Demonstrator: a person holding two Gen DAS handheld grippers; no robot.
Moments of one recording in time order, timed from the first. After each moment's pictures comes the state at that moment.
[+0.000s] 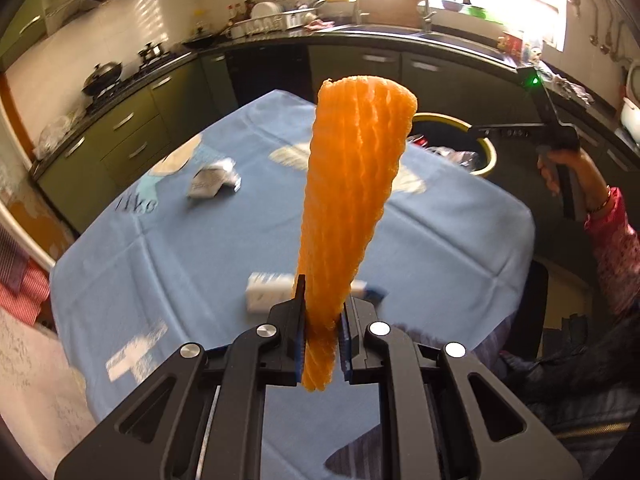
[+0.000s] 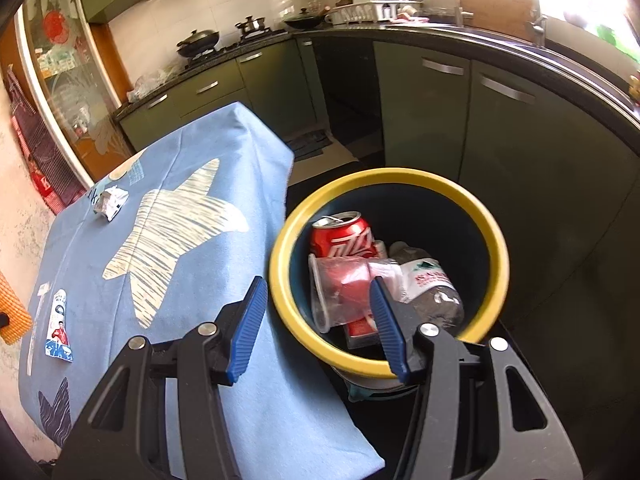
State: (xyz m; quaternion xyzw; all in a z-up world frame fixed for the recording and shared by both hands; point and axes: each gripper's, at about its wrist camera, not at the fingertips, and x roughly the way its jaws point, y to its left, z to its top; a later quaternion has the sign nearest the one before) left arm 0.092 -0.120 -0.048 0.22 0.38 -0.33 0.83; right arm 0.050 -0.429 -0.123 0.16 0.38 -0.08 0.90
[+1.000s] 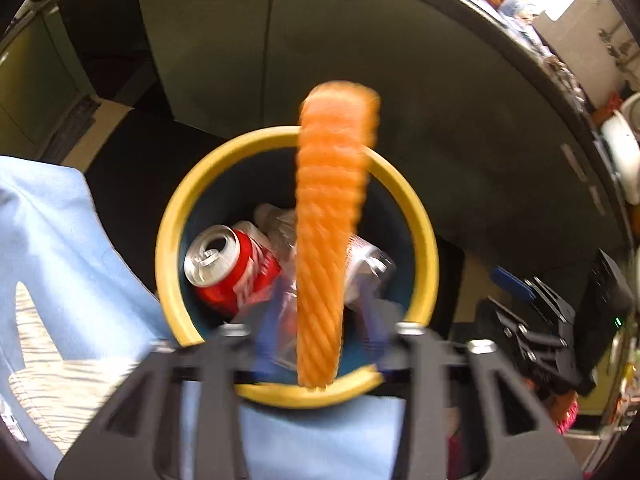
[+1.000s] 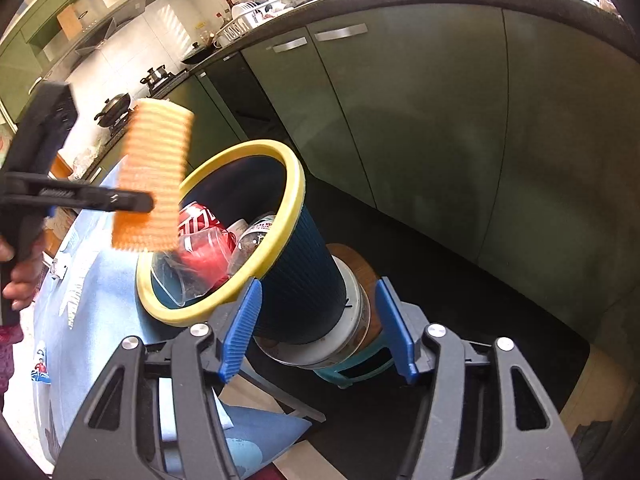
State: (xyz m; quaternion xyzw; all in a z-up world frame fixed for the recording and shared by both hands) left arm 0.232 -0.551 -0.144 0.23 0.56 -0.44 0.67; right arm -0.047 -0.548 -0.195 0.30 0.36 -0.17 0.86
